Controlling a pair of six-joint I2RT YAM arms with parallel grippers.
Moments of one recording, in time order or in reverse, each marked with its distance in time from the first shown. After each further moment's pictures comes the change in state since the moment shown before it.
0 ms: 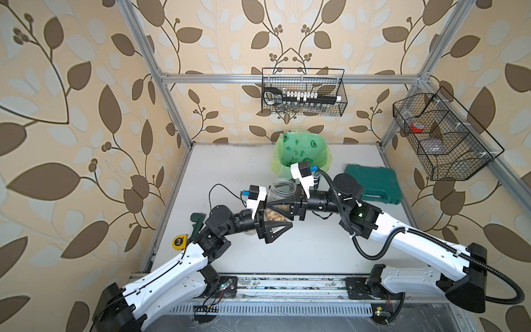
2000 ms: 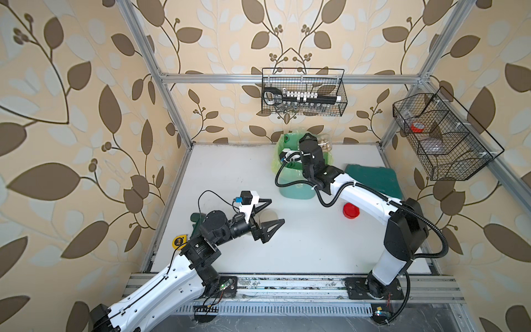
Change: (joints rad) left arm 0.000 -0.186 -0.015 -0.336 -0.262 0.192; right arm -0.271 0.554 0.384 -0.164 1.258 -2.016
